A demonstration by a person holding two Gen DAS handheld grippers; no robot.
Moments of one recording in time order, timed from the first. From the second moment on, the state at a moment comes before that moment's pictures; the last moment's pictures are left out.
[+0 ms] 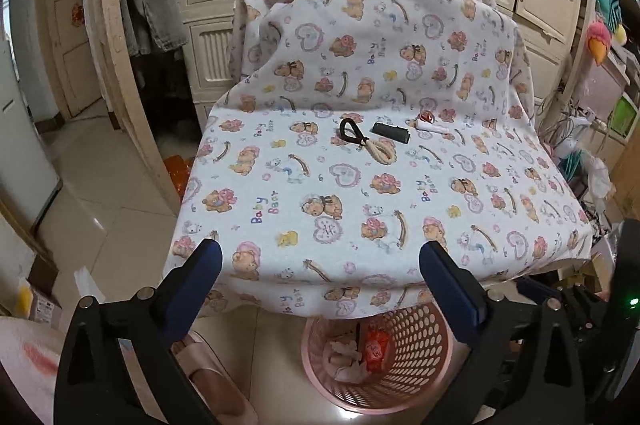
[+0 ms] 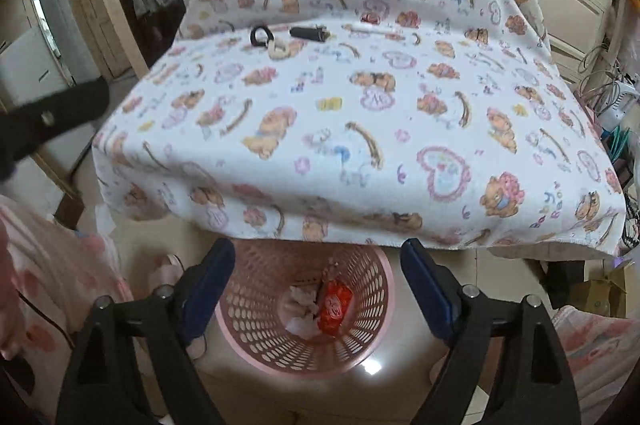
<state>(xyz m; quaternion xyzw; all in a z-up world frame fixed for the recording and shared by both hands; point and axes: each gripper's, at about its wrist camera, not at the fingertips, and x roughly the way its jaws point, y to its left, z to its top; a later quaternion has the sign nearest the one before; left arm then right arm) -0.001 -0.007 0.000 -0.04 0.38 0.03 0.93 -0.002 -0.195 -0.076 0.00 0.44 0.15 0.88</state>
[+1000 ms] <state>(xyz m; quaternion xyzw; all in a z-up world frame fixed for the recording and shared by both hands) 0.112 0.022 -0.002 -0.08 0.44 0.02 0.89 0.096 -0.264 -0.005 0.01 0.38 0.11 0.92</state>
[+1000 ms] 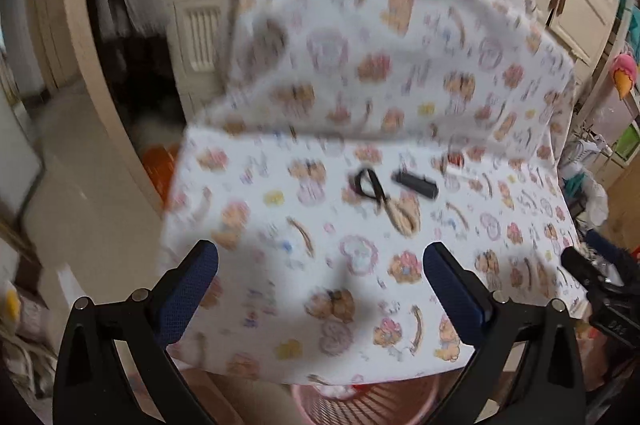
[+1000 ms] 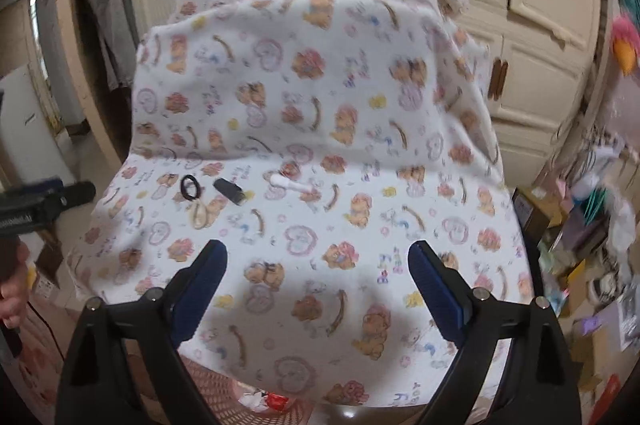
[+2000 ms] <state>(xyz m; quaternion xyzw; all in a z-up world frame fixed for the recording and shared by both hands) 0.189 -0.066 -0.049 -0.02 0.51 -0.03 0.86 0.125 -0.259 -0.015 0.02 0.40 0.12 0.91</state>
